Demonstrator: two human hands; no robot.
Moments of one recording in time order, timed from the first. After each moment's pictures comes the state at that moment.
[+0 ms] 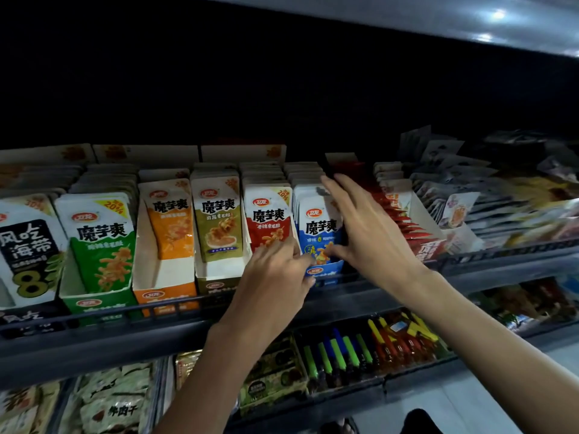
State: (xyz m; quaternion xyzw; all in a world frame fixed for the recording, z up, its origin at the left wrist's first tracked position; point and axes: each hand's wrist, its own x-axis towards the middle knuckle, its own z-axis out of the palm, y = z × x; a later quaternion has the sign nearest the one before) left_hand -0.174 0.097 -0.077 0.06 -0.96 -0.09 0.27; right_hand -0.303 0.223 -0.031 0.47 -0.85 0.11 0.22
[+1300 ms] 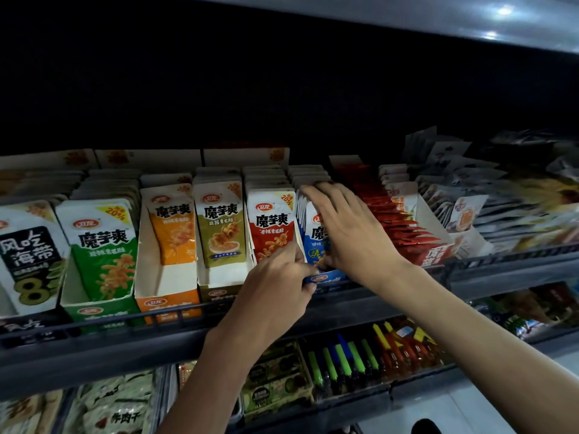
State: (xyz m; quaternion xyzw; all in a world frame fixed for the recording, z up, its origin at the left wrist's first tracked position) left_hand -0.173 0.094 -0.072 0.04 -0.95 -0.19 0.25; right_hand -0.303 0.195 -0.033 0.49 -0.84 0.03 0.23
